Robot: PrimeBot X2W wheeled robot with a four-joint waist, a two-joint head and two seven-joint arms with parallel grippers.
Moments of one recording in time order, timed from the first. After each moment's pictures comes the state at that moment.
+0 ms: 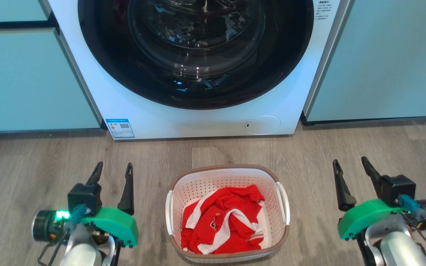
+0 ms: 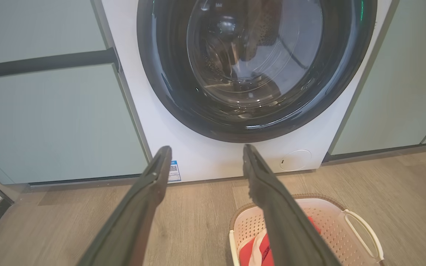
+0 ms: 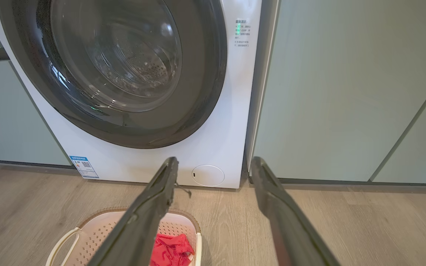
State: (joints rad) left arm -0.03 0.15 -0.25 0.17 -0.19 0.09 -0.14; right arm -0.08 -0.13 0.10 0.30 0.22 0.13 -0.22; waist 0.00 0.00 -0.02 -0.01
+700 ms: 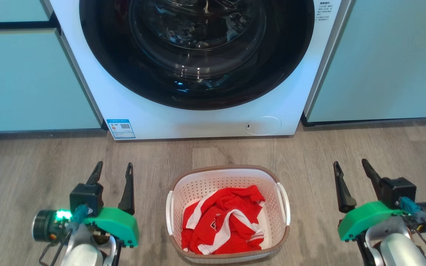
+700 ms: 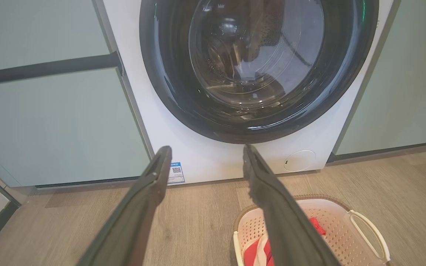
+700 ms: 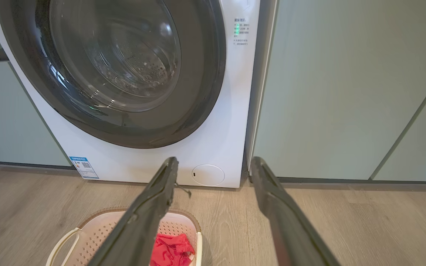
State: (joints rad) left arm -0.03 0.16 -0.26 0.16 -0.17 0.11 -0.14; right arm -0.08 -0.13 0.10 0.32 0.22 0.13 -0.25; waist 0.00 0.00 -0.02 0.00
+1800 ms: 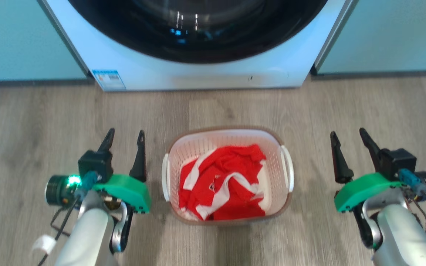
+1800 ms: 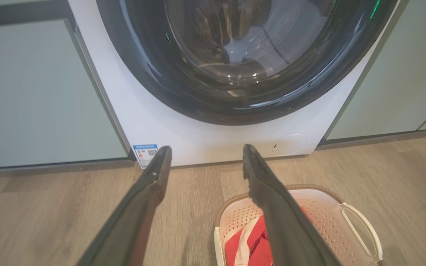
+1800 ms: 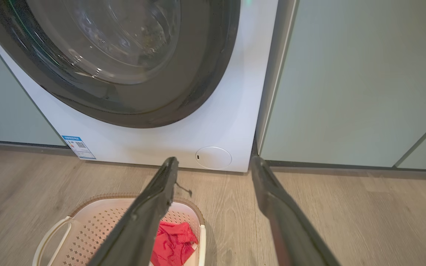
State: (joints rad) left arm -0.19 0.12 -0.29 0.25 -0.20 0.09 -0.17; right arm -0.20 -0.14 0.12 0.34 0.23 0.13 -0.25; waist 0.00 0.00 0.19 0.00
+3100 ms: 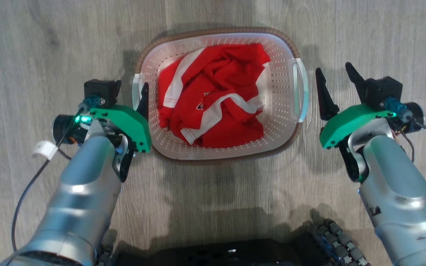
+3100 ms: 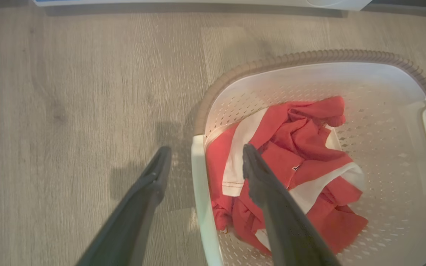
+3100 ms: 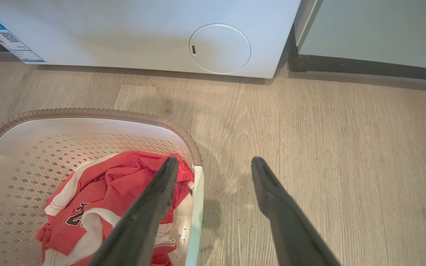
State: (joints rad) left arm -0.75 0.03 -0.36 1.00 -0.33 -0.05 -0.25; right arm -0.58 -0.13 0.22 0.60 0.27 0.13 -0.25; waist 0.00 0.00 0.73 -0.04
